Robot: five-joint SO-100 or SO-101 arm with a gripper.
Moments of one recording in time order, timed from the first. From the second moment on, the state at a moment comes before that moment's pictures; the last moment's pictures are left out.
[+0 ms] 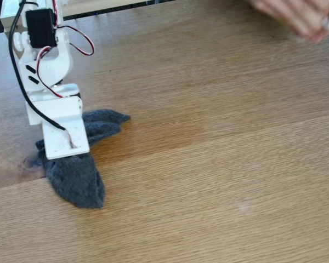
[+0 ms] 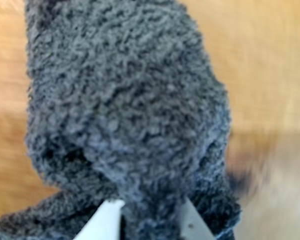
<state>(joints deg) 14.6 48.4 89.7 37.1 -10.7</state>
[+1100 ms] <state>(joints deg) 7.9 24.6 58.2 23.1 -30.7</state>
